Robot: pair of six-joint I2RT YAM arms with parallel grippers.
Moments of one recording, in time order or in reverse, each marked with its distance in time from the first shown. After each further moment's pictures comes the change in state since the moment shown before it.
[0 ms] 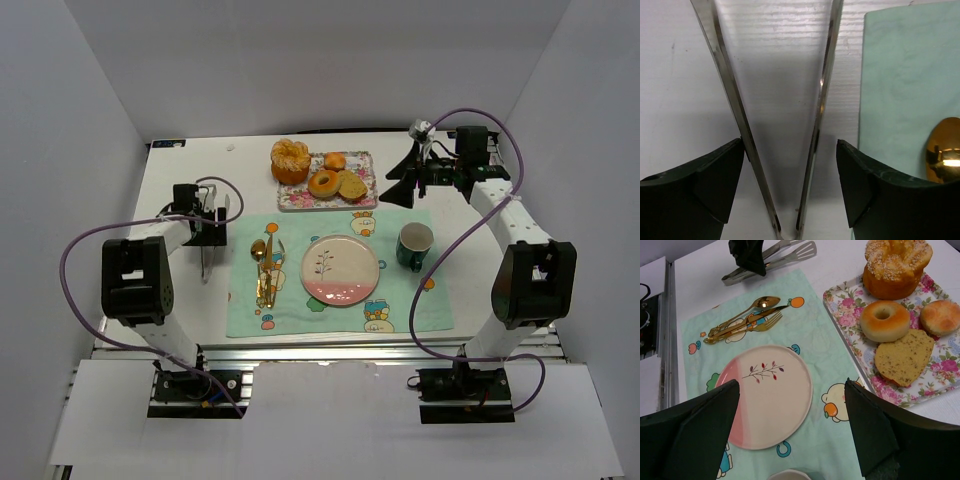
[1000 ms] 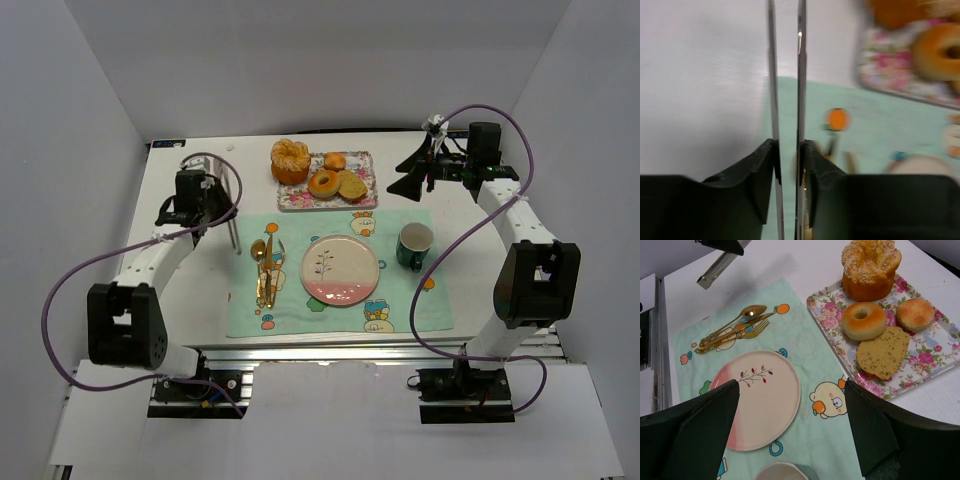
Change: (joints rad) left arm -0.104 -0.228 -0.014 0.034 -0.044 -0.412; right arm -0.057 0.000 -0.002 0.088 -0.002 0.094
